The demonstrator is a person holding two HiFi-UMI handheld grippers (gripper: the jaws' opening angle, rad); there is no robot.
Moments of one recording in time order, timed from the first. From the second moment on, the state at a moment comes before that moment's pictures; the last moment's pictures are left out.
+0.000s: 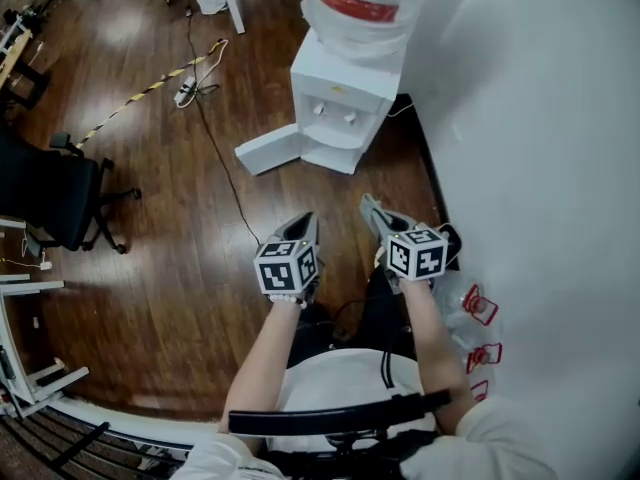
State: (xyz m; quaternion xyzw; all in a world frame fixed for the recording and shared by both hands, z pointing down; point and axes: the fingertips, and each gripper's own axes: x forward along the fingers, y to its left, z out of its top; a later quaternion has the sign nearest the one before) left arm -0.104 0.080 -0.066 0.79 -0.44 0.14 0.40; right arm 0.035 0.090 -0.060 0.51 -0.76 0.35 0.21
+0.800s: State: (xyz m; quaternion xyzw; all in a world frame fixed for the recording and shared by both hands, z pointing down) left arm -0.061 -0.054 0.243 0.76 -0.49 0.15 0.40; right arm 0.031 -0.069 0.241 0.42 -0.81 0.33 0.24
